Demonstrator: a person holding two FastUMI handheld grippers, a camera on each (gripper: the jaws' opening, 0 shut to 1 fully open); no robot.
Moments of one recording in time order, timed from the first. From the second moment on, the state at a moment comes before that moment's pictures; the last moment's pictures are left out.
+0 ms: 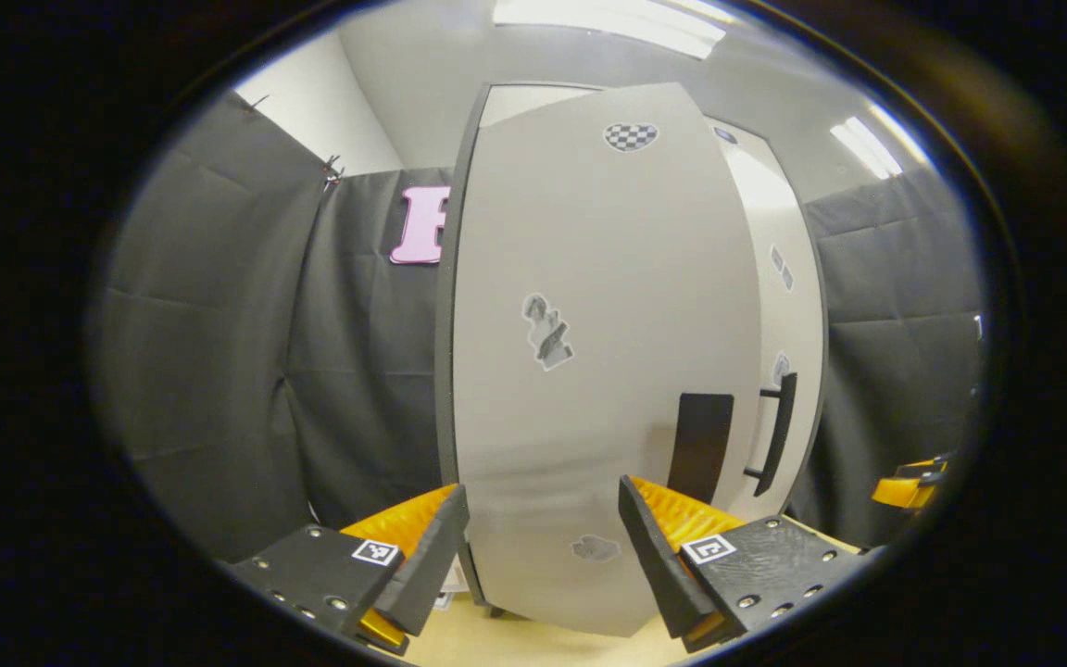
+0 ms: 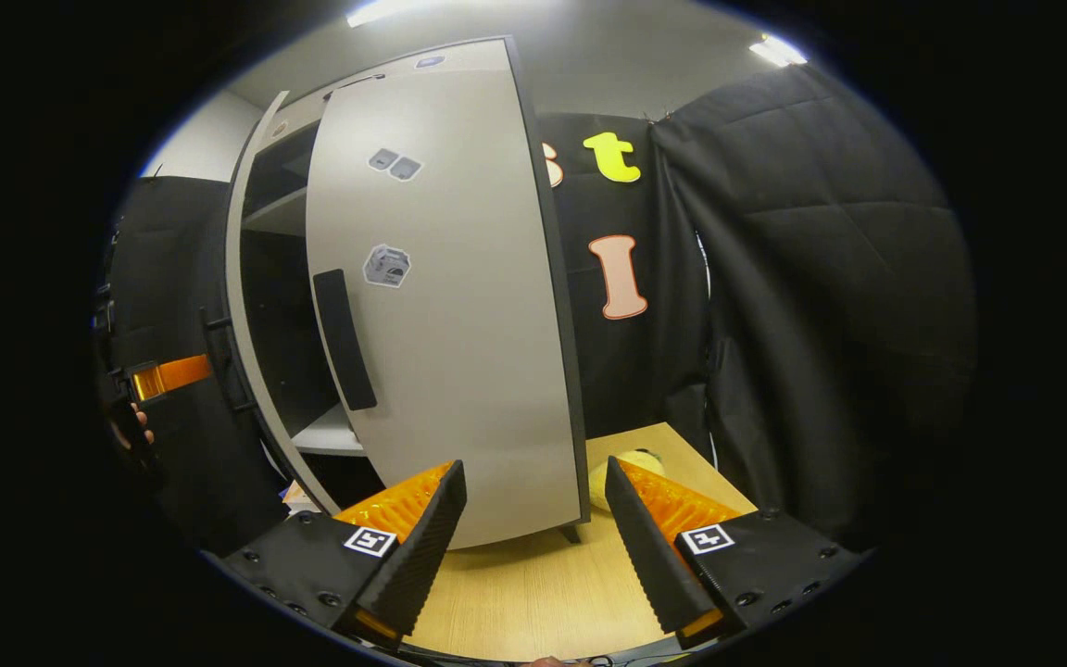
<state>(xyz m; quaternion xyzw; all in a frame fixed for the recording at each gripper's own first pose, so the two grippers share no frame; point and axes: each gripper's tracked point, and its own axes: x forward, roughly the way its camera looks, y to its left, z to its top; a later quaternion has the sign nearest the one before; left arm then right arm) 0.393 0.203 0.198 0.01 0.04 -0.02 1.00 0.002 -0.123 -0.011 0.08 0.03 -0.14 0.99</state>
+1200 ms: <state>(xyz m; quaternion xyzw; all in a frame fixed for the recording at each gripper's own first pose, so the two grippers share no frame) 0.268 0.193 0.090 -0.05 0.09 0.01 0.99 0.015 -0.022 -0.041 0.02 0.04 -0.07 1.00</state>
